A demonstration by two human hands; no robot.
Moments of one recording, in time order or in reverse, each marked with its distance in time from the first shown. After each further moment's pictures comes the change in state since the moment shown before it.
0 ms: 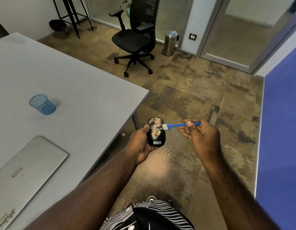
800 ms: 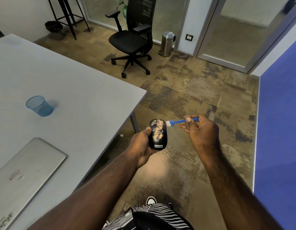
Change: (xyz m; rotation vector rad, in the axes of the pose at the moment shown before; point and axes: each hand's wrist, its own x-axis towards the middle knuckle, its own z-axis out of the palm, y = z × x) left_hand -0.009 -0.007 0.001 0.041 -0.040 -0.012; right_hand 0.008 -0.007 0.000 -0.253 0.075 -0.022
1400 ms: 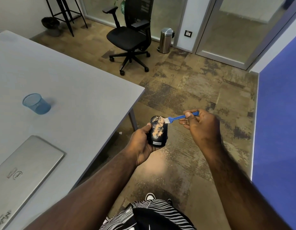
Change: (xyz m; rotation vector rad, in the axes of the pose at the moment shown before) left_hand -0.004 -0.002 0.008 -0.039 -0.098 -0.043; right_hand 0.008 -0.009 -0.012 0.006 -0.042 0.008
